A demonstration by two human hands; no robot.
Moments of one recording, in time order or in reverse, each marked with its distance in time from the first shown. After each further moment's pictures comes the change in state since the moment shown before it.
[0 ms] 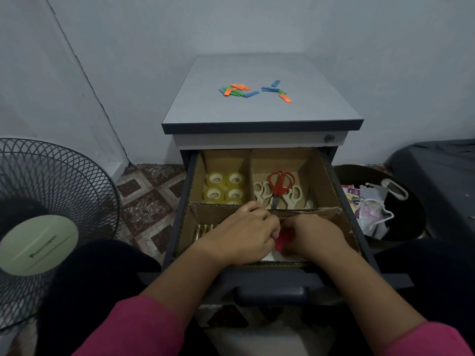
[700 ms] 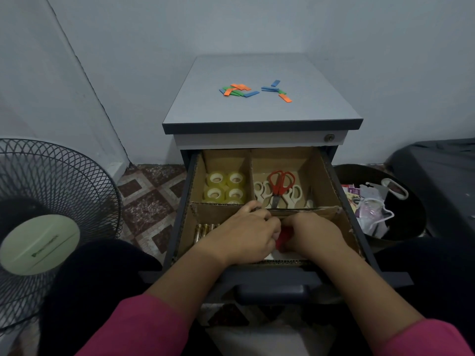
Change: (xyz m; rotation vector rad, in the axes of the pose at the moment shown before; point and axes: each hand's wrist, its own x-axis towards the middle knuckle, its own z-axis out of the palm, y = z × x) left_hand 0.000 0.004 0.001 0.084 0.060 0.013; right_hand -0.002 -0.003 -0.001 -0.011 0.045 -0.037
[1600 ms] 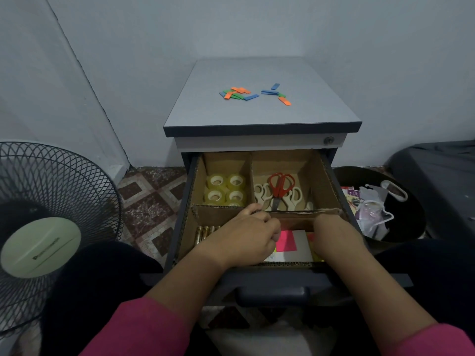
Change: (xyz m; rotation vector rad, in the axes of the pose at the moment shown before) left_hand 0.000 -0.005 0.007 -0.065 0.052 0.032; right_hand -0.007 0.020 -0.003 -0.044 0.021 0.329
